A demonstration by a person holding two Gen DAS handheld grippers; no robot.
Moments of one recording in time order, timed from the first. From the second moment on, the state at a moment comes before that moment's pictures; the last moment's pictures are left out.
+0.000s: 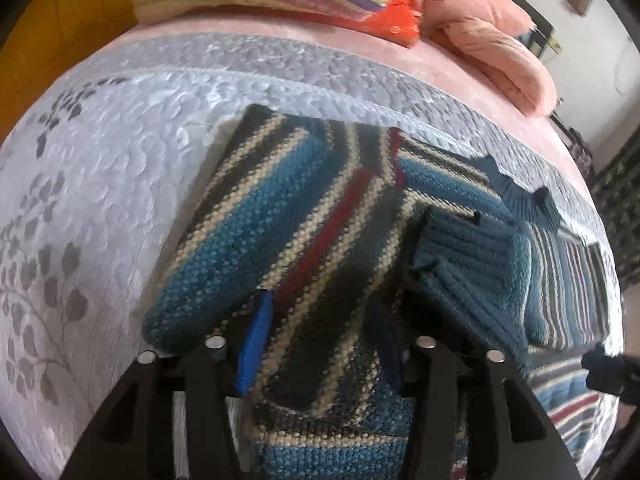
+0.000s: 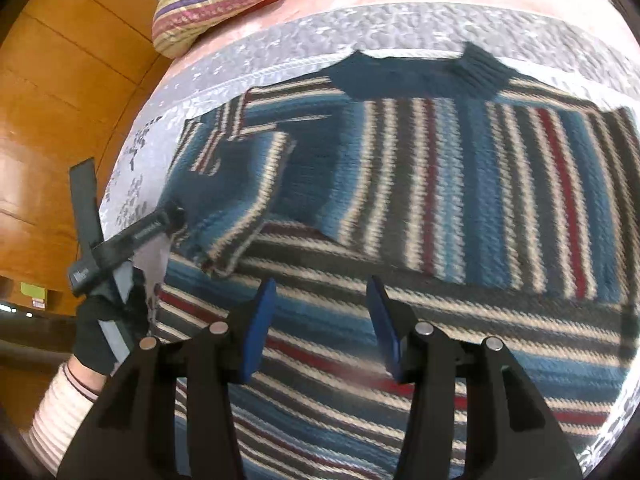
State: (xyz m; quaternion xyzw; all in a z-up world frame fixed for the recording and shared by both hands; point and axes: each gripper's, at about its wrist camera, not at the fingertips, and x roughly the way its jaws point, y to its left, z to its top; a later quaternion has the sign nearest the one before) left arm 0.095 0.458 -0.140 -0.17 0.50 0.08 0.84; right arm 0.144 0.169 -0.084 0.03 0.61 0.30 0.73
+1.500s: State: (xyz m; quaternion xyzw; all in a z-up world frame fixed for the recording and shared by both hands) left arm 0.104 0.425 -0.108 -0.22 0.48 0.04 0.85; right arm 0.228 0.155 -0.087 0.00 0.59 0.28 0.75
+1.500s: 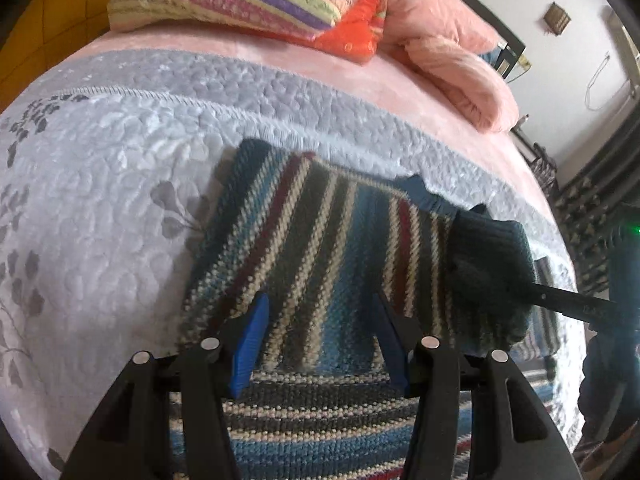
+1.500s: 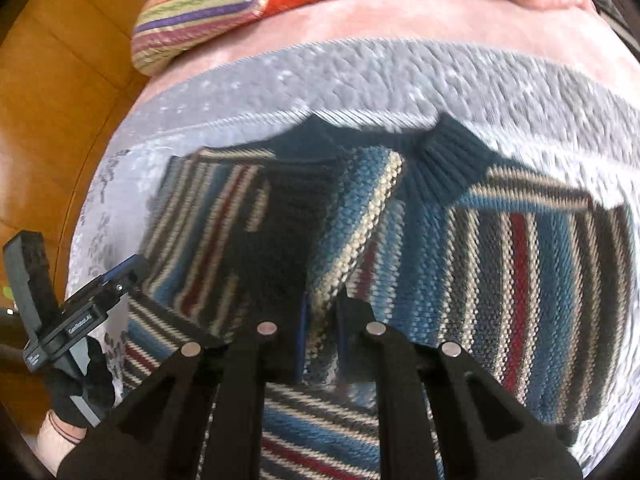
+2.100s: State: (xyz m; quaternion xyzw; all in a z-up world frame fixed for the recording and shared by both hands) left arm 0.103 0.423 -0.106 -0.22 0.48 0.03 0.85; right arm 0.208 0.151 -0.057 -0.04 0.55 0.27 0.79
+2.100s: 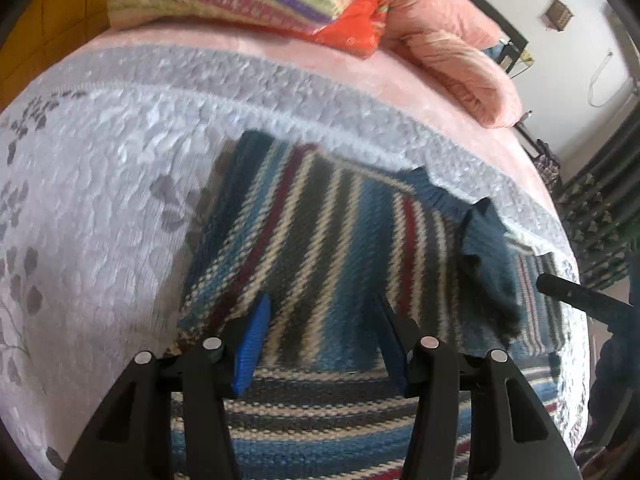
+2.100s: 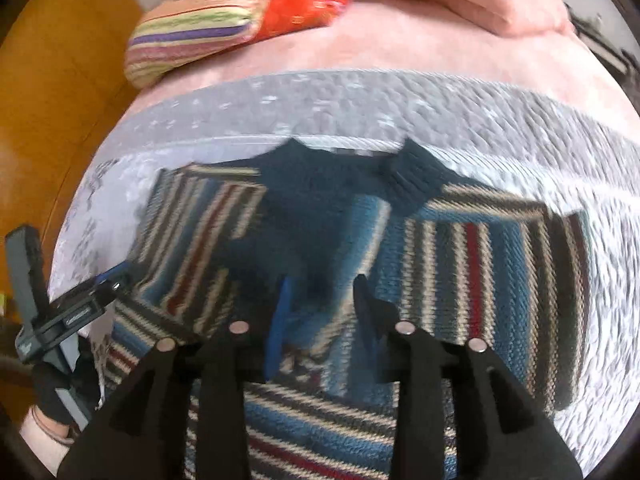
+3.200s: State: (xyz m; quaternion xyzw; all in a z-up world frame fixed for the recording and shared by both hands) left arm 0.117 0.405 -0.140 -0.22 0.51 0.01 0.83; right arm 0.216 0.025 -0.117 0.13 0.62 0.14 0.76
